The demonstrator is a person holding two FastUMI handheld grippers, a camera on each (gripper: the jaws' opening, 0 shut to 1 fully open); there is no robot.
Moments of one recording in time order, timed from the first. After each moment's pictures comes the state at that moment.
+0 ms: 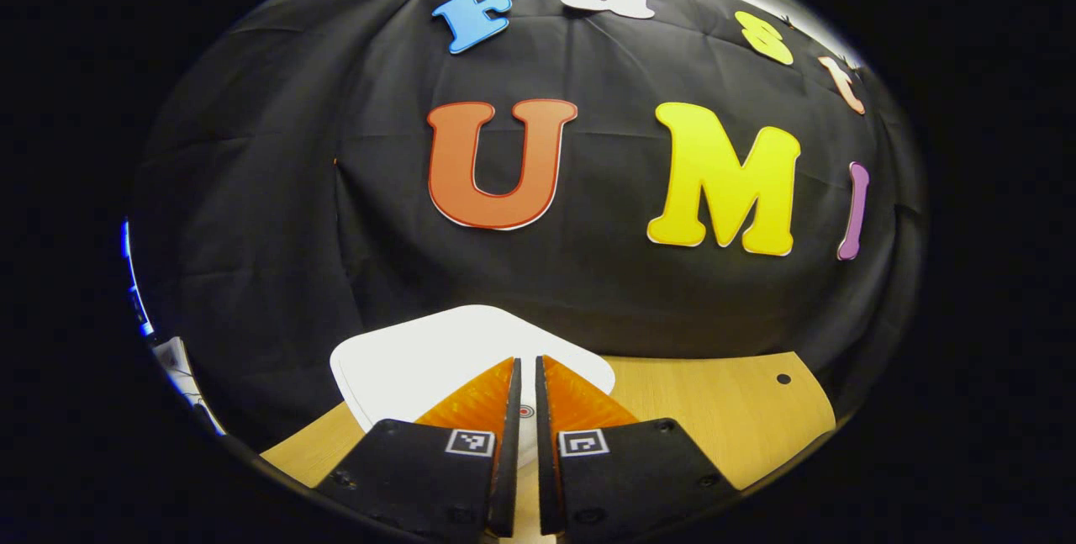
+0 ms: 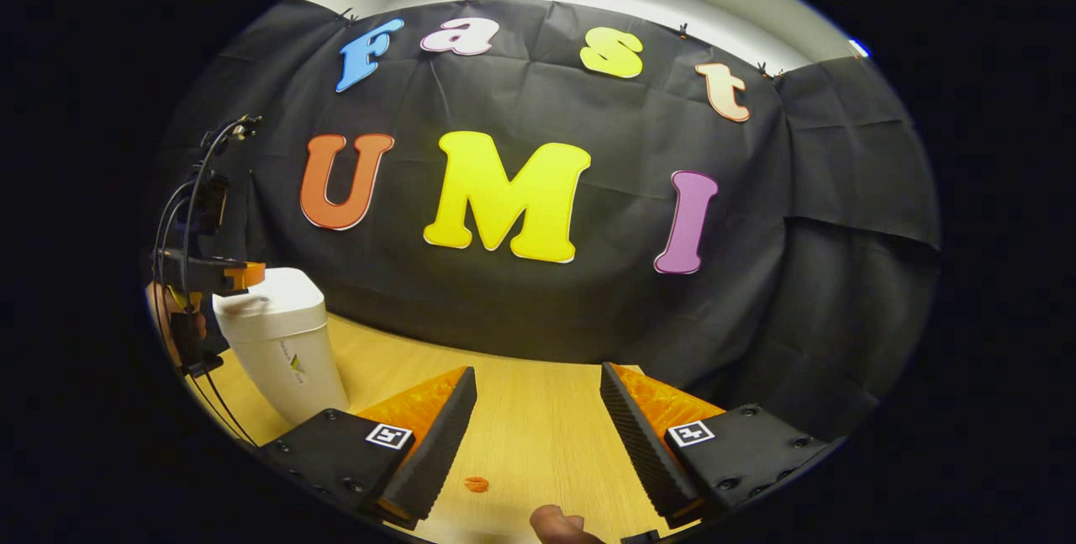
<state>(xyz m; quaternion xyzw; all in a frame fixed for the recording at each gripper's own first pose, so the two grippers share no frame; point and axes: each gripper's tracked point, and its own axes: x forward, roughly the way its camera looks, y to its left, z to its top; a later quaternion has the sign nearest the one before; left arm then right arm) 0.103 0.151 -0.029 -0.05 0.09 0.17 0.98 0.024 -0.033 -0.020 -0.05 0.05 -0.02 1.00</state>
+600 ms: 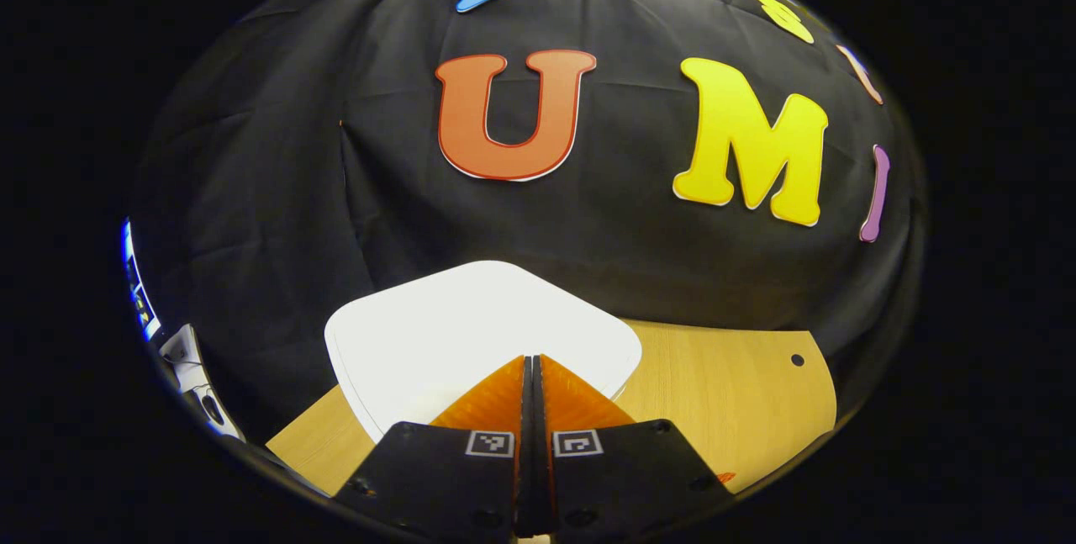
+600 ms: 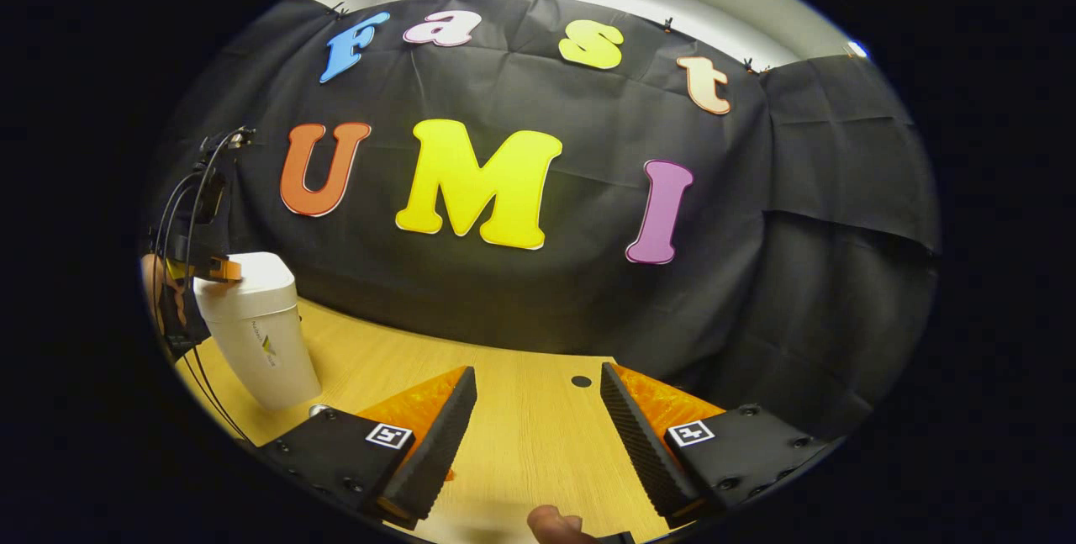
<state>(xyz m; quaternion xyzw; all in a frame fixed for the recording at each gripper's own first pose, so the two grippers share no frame) 0.104 0.149 -0.065 -0.05 0.19 0.18 0.97 0.018 -0.075 -0.031 -0.06 0.06 -0.04 1.00</state>
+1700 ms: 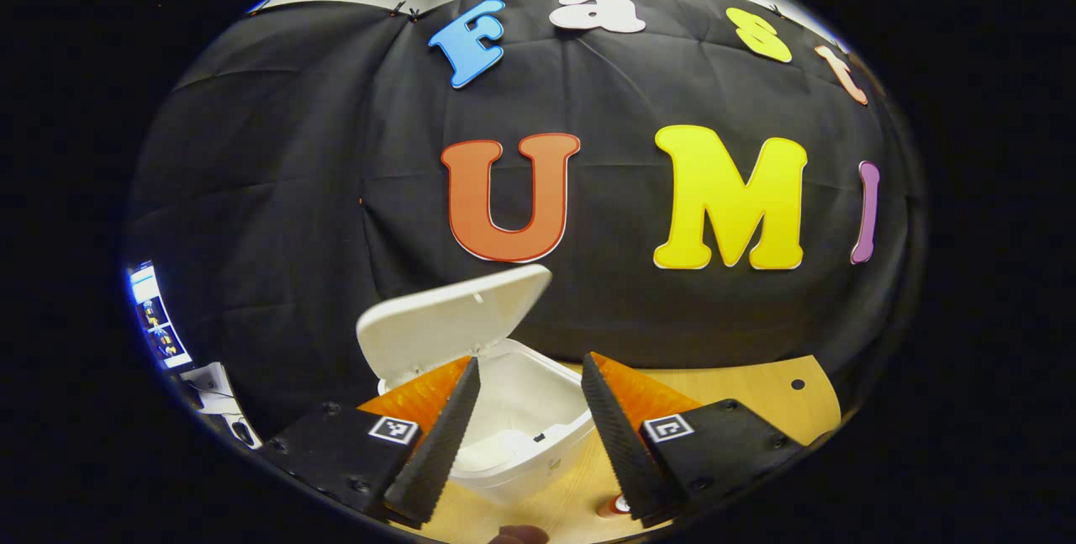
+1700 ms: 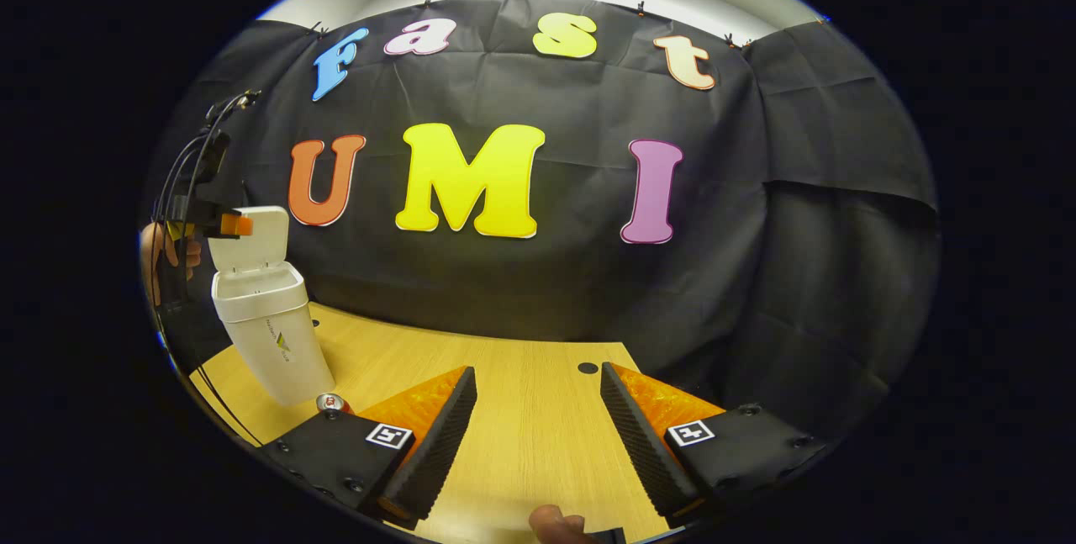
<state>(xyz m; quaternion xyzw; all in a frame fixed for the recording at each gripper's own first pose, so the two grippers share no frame) 0.065 0.119 0.043 -0.01 0.07 0.20 0.98 -0.003 -0.122 -0.044 -0.02 0.06 0.01 1.00</state>
